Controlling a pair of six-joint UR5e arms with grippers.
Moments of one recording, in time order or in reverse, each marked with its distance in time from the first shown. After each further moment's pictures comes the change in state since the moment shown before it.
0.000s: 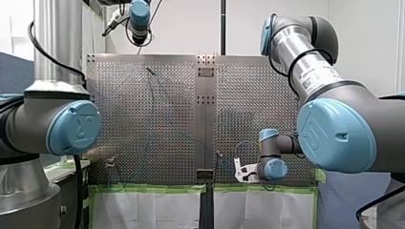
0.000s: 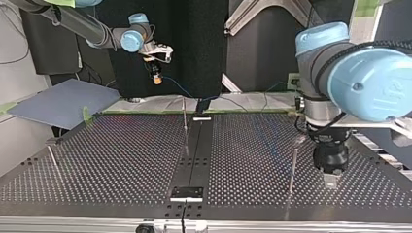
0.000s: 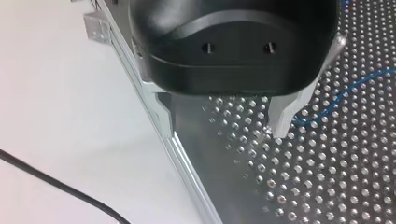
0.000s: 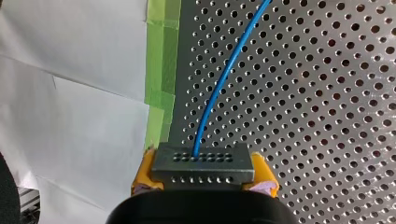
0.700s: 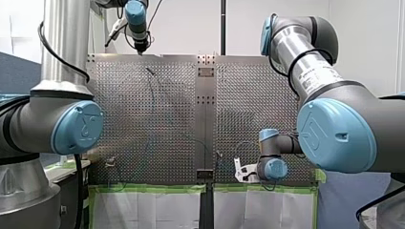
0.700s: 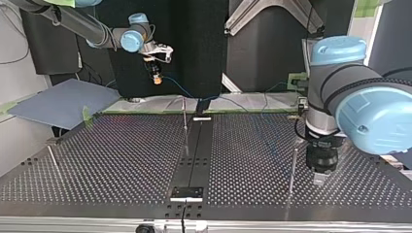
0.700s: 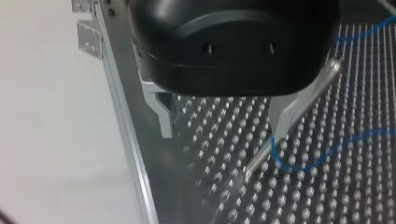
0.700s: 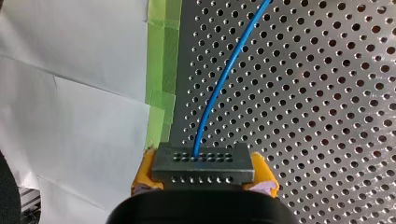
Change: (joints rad) left arm 0.053 -0.056 0.060 -0.179 0.179 -0.179; right arm 0.000 0.000 0.000 0.001 0.000 0.000
